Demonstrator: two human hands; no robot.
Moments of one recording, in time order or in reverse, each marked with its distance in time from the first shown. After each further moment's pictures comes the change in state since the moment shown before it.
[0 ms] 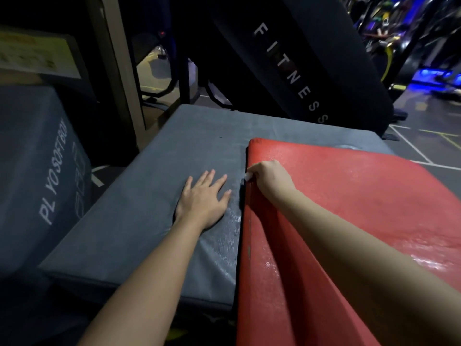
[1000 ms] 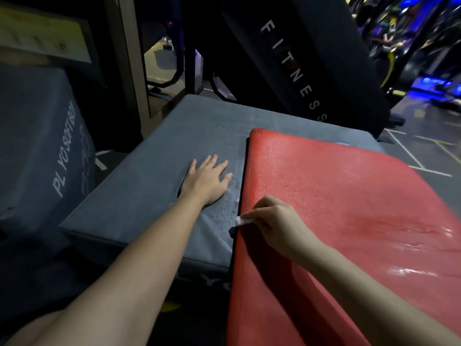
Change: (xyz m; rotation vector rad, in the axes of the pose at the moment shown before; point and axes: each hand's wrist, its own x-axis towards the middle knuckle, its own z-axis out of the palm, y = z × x) left_hand -0.007 0.004 -0.013 -0.072 -0.020 0.017; right_hand -0.158 -0.034 -0.029 0.165 -0.097 -0.253
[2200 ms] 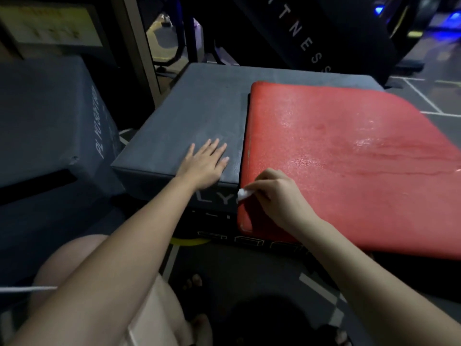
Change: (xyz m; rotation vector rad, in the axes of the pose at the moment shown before) left_hand -0.157 0.003 -0.030 0.132 -0.152 0.088; right_hand -0.118 -0.089 0.011 0.096 0.159 0.058
